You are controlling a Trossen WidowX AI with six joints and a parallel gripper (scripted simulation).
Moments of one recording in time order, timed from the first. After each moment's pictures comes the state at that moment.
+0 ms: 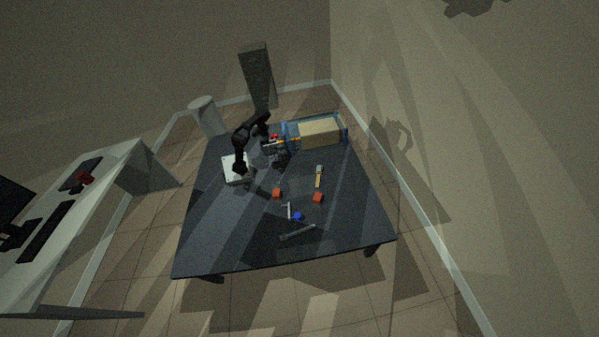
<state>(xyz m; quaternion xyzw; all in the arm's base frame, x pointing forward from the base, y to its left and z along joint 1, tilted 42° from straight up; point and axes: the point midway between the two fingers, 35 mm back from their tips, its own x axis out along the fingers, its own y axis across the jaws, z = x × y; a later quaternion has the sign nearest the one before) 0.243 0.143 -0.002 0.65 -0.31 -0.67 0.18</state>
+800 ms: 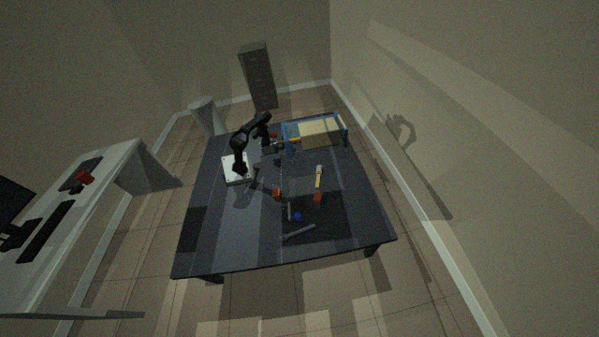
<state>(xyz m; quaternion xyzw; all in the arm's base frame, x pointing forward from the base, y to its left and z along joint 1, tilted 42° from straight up) 0.241 0.142 -0.007 0.66 -0.24 -0.70 0.15</state>
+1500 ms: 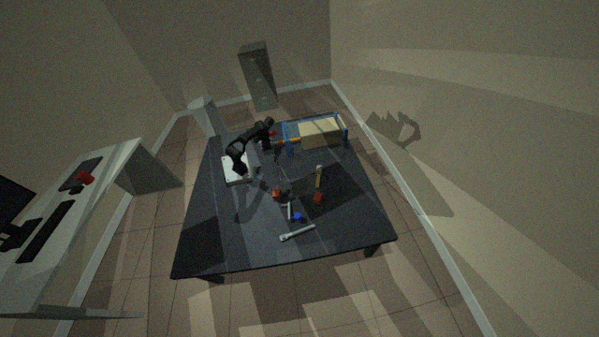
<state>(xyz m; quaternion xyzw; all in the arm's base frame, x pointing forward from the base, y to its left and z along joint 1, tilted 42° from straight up) 0.241 0.142 -0.008 0.69 -0.12 -0.71 0.02</state>
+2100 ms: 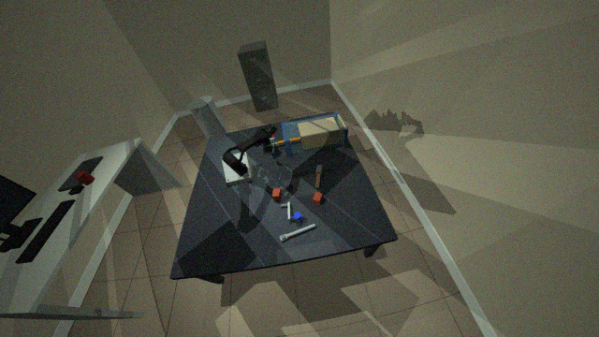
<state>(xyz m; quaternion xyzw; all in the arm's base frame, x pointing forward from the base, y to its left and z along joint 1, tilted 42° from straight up) 0.241 0.140 -0.008 0.70 -0.02 -0.71 -0.09</state>
